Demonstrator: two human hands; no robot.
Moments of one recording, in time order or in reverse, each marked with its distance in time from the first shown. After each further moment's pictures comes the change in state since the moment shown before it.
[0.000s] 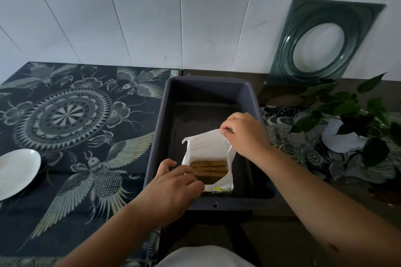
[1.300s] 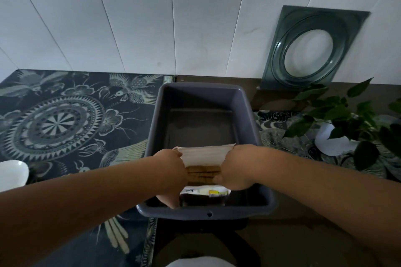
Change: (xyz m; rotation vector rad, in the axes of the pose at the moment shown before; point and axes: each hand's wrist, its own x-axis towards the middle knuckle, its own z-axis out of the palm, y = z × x) left_hand 0.081 -0.029 -0.025 0.463 -0.931 0.052; right_hand -0.011 -0.037 -0.042 -0.424 -1.061 -0.027
